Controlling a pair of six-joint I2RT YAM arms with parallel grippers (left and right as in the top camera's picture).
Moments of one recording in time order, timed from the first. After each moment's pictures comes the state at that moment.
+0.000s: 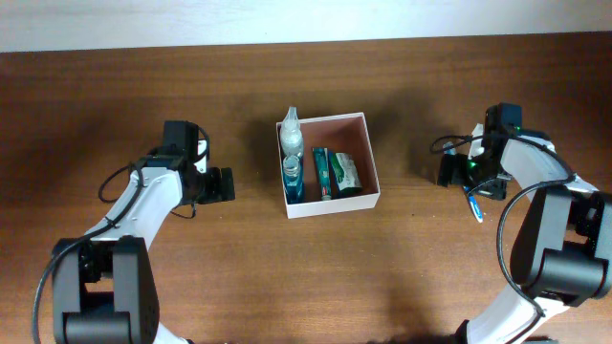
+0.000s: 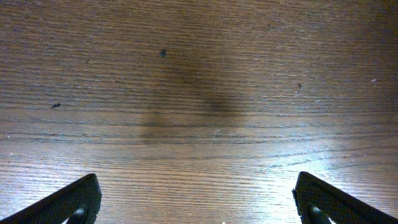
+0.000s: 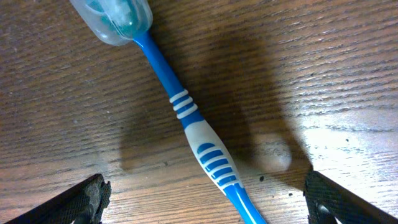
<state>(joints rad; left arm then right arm) -0.04 1.75 1.07 -0.63 0.02 -0.15 -0.24 1.93 1.22 -0.76 -0.09 0.05</state>
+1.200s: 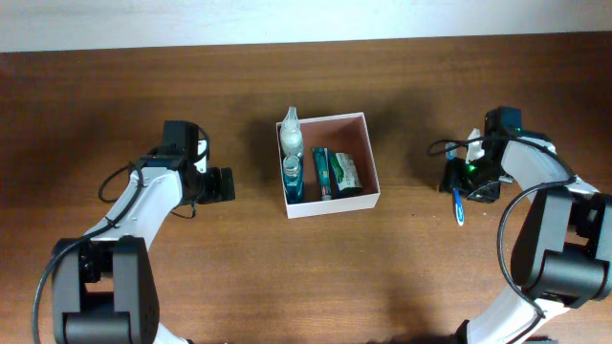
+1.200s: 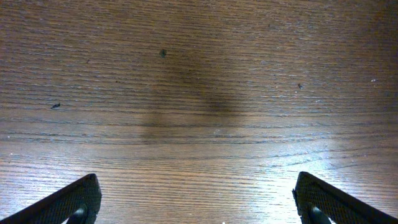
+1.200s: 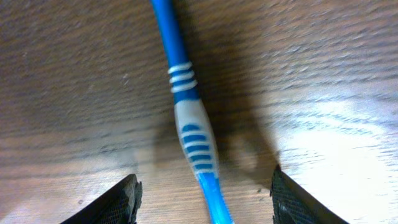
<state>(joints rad) -0.04 1.75 1.07 -0.63 0.02 -0.15 -0.24 1.92 1.21 -0.79 -0.13 0.04</state>
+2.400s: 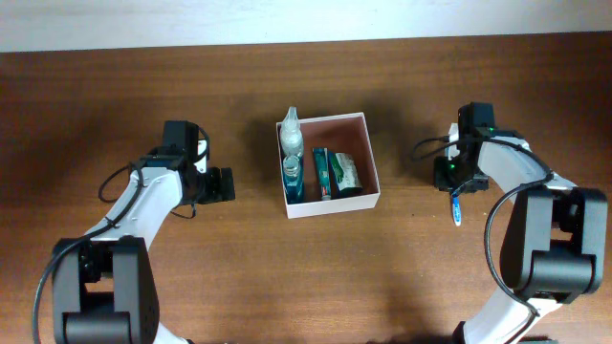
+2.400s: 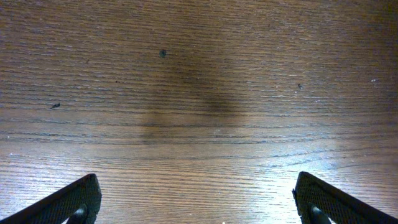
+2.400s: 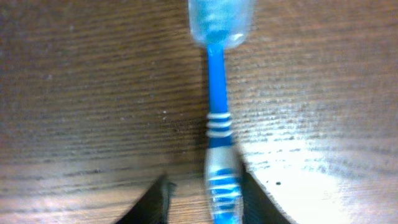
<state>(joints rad) -0.04 1.75 1.07 -0.63 0.02 -0.15 -0.12 1.92 1.19 -0.71 0.03 0.00</state>
